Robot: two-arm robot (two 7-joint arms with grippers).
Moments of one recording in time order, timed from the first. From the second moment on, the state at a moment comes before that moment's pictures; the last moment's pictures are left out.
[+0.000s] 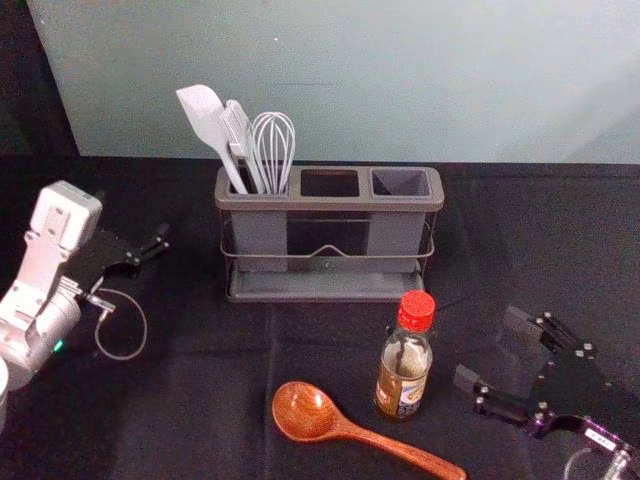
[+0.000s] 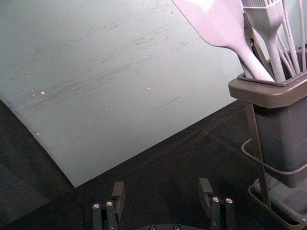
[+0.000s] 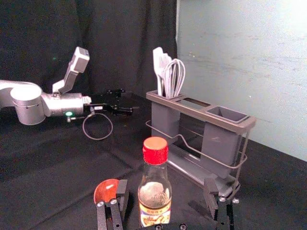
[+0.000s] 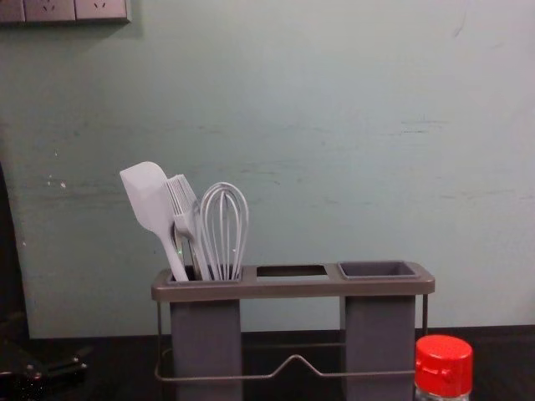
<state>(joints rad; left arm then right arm) -0.20 0.60 0.45 -1.41 -0.25 -0.12 0.03 -0.39 0.83 -0.15 -2.00 0.55 -0.17 0.40</state>
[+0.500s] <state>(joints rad) -0.20 0.60 0.45 -1.41 -0.25 -0.12 0.03 -0.19 0.72 -0.27 -1.93 0.48 -0.06 0.45</state>
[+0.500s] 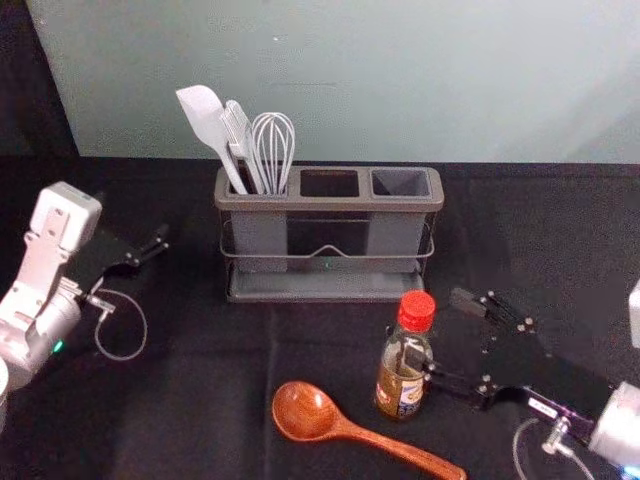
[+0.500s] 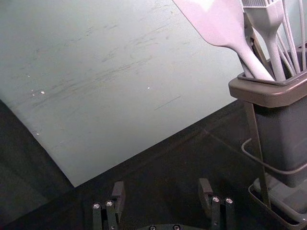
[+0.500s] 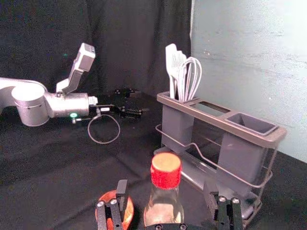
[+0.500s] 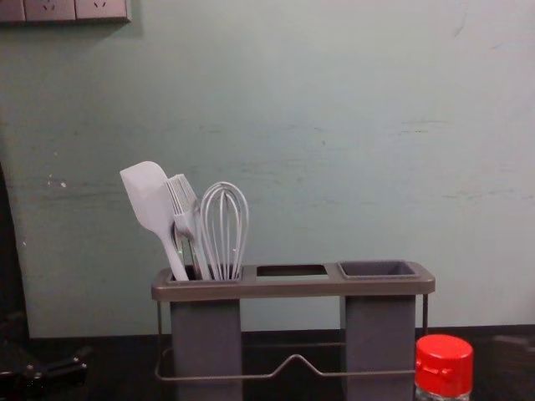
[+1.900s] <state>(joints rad) -0.20 0.60 0.45 -1.41 -0.25 -0.12 0.03 -0.06 0.59 -0.34 -1.84 0.41 0.01 0.45</state>
